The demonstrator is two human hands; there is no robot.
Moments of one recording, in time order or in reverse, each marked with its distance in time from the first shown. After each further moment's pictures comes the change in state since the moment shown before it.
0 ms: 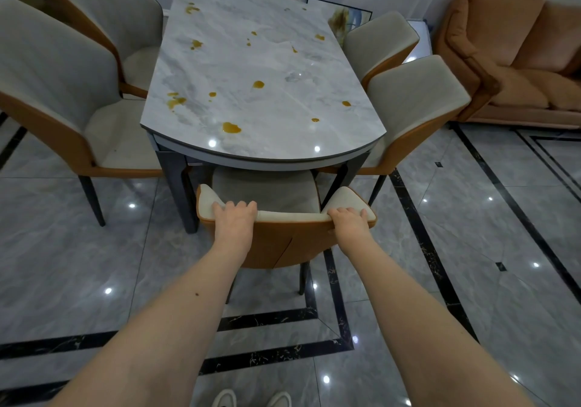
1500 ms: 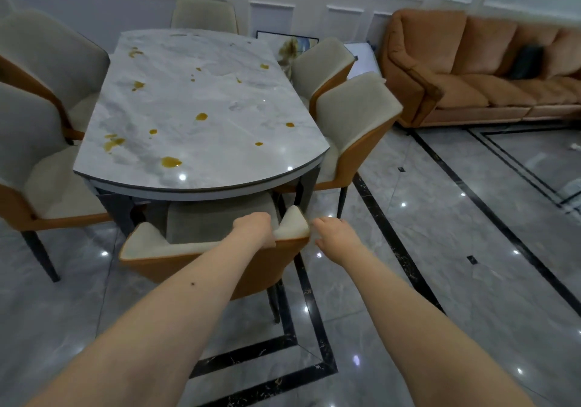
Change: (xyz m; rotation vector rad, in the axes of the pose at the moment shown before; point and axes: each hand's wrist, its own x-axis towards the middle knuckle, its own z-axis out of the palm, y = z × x) left_hand 0.024 0.157 -0.080 -0.095 -0.406 0.150; right_hand -0.015 0.126 -0.016 0.121 0.124 -0.172
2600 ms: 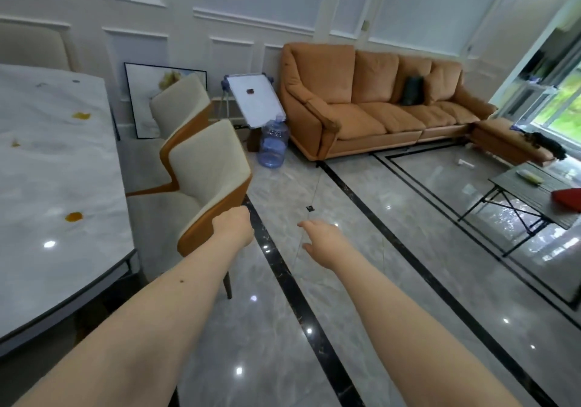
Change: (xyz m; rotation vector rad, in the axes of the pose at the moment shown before) left_hand 0.345 0.466 -0.143 -0.092 0.347 0.157; right_hand 0.150 0.526 -0.138 0.034 0.016 0.249
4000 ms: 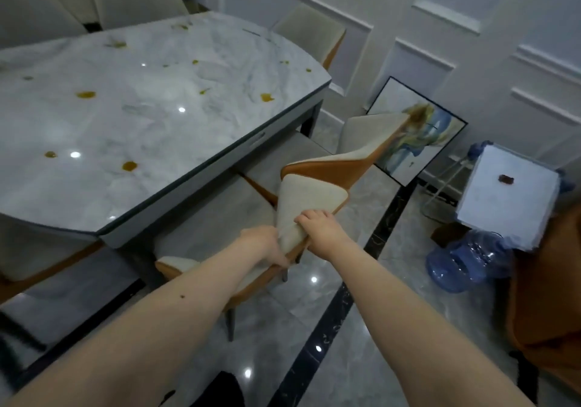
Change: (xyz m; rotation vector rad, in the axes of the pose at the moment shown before) left_hand 0.386 0.000 0.001 -0.372 -0.246 -0.931; right_hand 0.567 -0.029 -0.046 -0.468 -0.131 -1.255
